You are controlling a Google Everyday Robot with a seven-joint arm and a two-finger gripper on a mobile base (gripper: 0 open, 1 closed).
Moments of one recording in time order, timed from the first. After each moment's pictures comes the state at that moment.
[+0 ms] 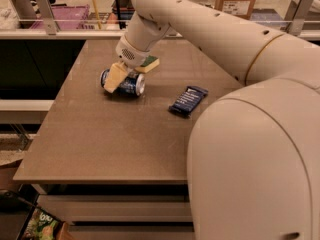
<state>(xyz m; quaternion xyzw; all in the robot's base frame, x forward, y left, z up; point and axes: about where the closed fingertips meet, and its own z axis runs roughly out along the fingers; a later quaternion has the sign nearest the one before) 0.660 0.122 0.836 -0.56 0.78 0.19 0.19</state>
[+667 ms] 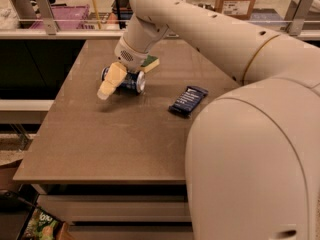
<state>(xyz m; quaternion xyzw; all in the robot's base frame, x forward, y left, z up) 0.659 0.125 0.833 -0.56 0.78 0.20 0.19</state>
